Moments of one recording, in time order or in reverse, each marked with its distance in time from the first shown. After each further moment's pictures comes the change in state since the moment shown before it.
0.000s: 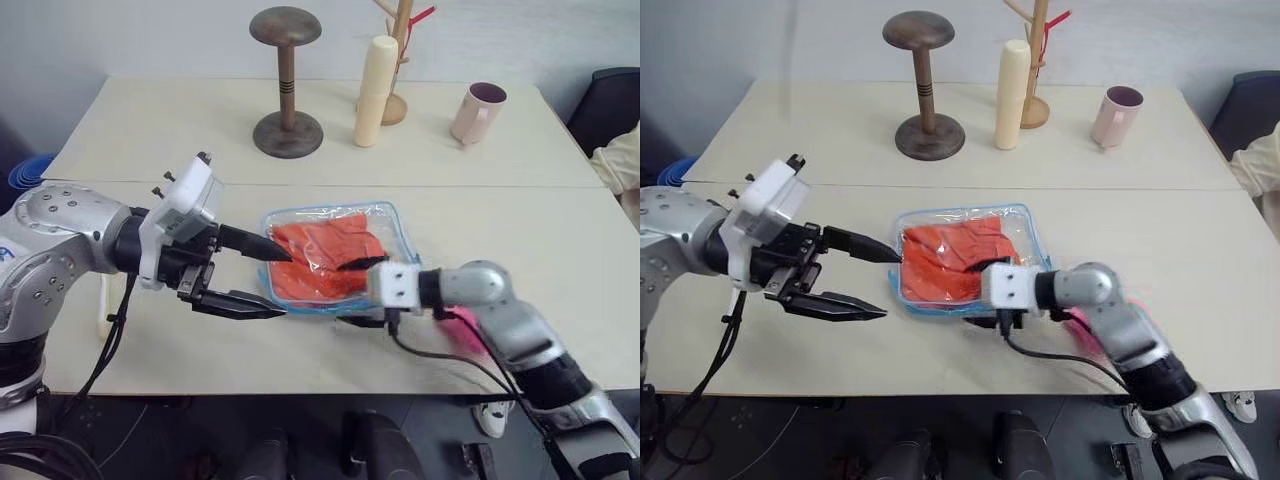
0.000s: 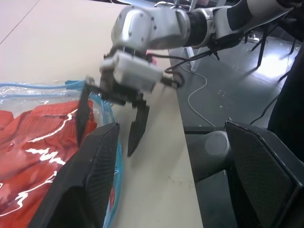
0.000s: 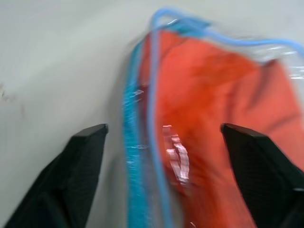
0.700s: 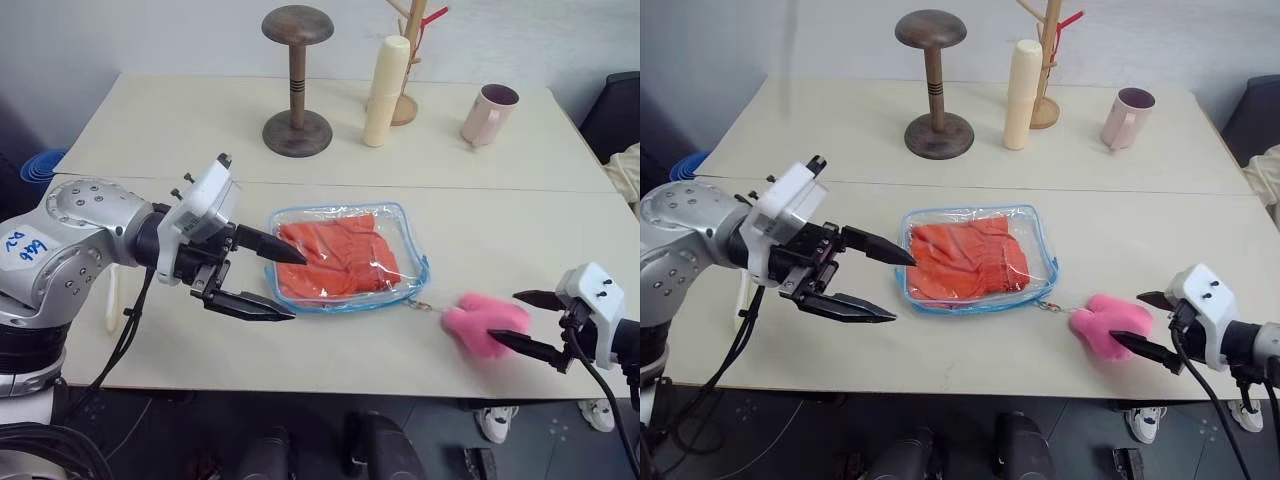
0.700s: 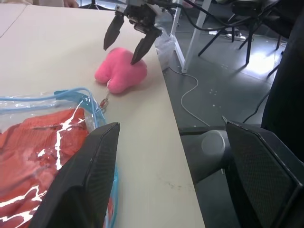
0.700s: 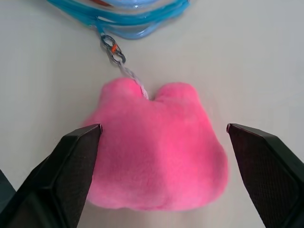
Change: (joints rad) left arm -0.056 -0.039 -0.080 0.042 0.039 -0.088 -0.062; right arm 0.651 -0.279 -0.687 -0.086 0.262 0.398 0.018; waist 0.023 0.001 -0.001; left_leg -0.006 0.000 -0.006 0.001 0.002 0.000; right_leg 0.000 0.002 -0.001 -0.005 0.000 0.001
